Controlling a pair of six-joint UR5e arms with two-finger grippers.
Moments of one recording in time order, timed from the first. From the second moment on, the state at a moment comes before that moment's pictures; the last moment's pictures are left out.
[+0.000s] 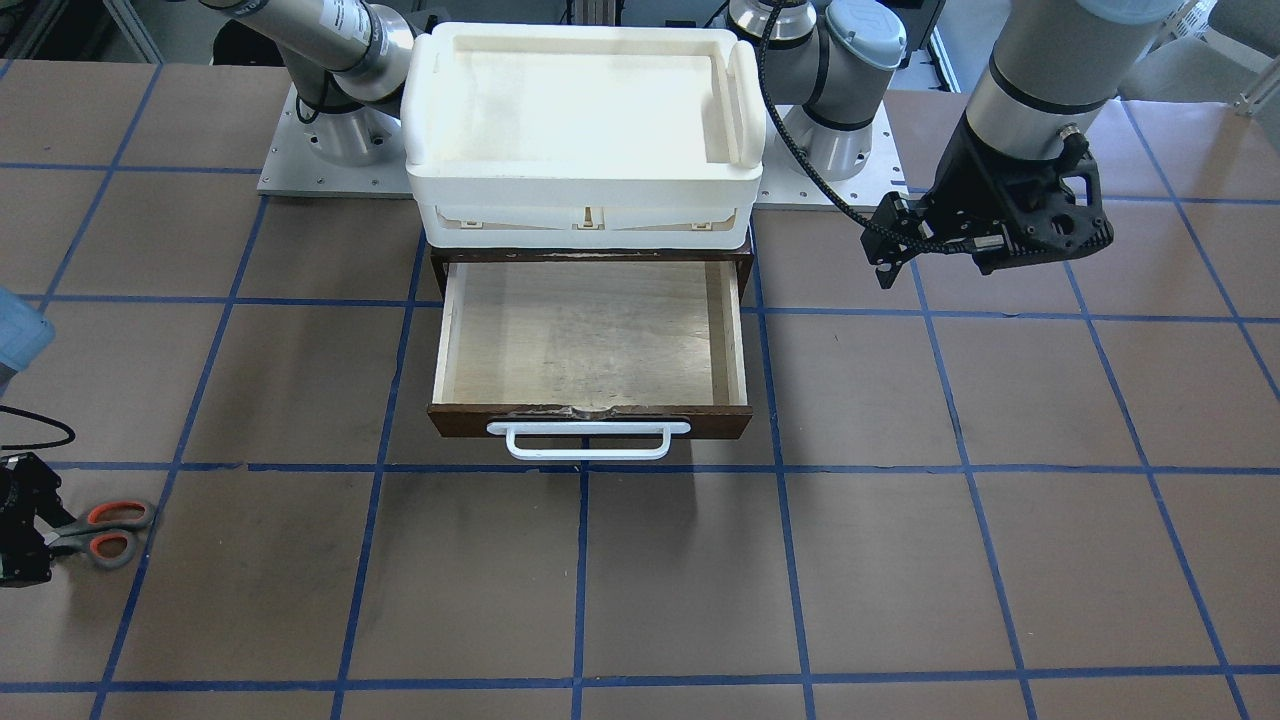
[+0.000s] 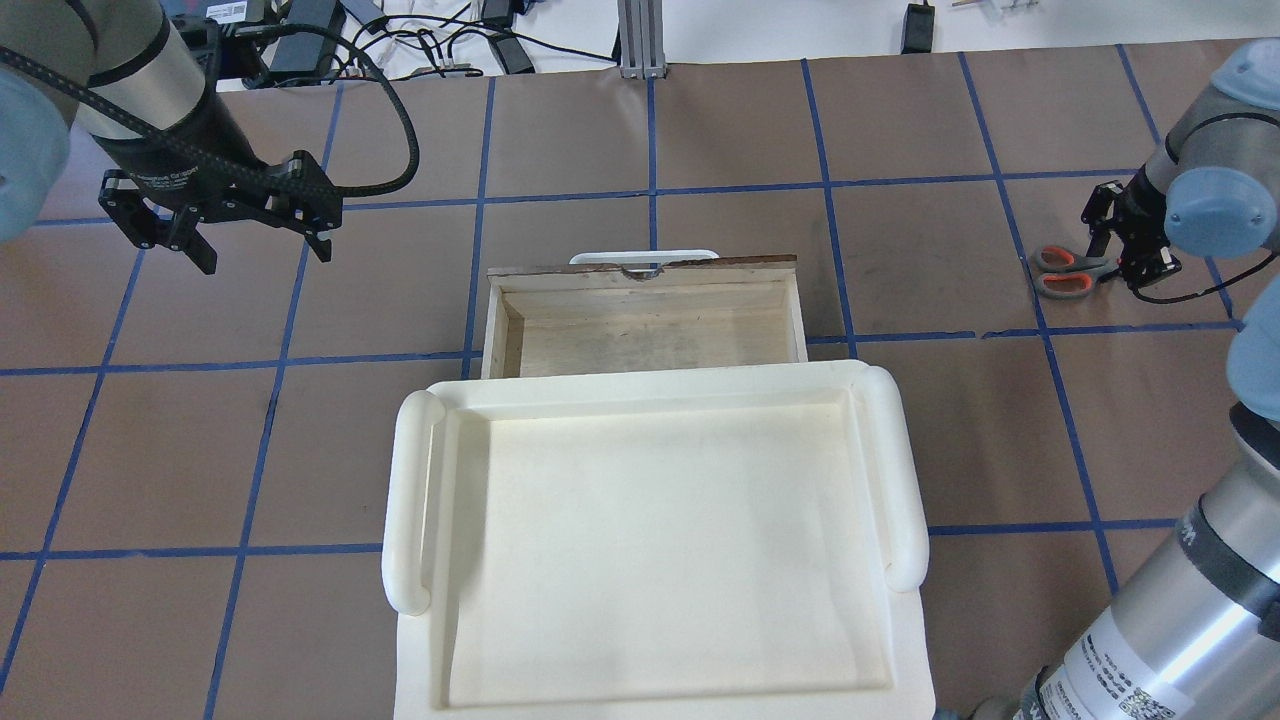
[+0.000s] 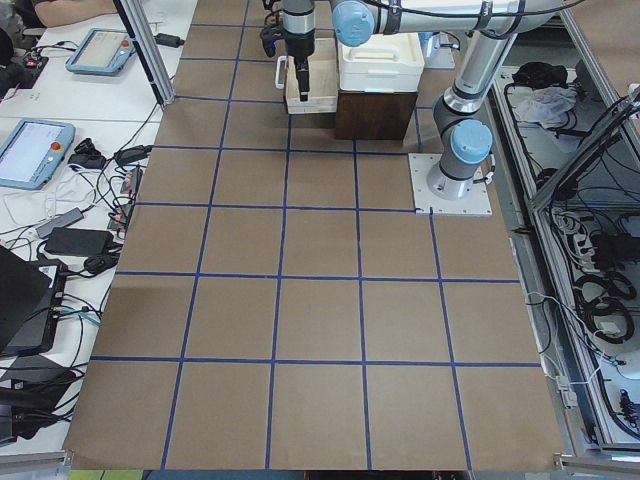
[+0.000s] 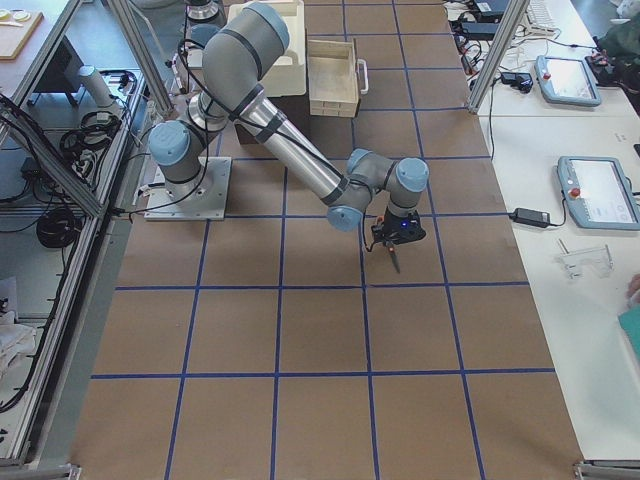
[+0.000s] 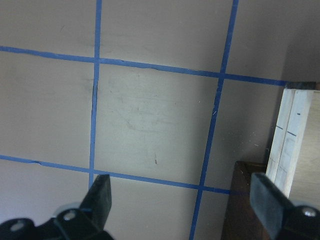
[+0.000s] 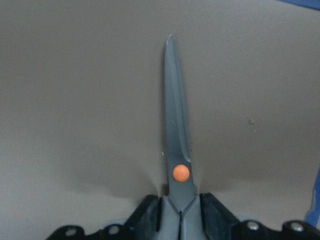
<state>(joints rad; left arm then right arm) -1.48 -1.56 -1.60 -1.56 1.66 -0.05 1.08 -0.95 1.59 -2.24 -1.62 0.84</state>
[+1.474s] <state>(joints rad) -1.49 -1.56 -1.60 -1.57 1.65 -0.05 1.17 -1.13 1.59 -2.09 -1.59 0.99</state>
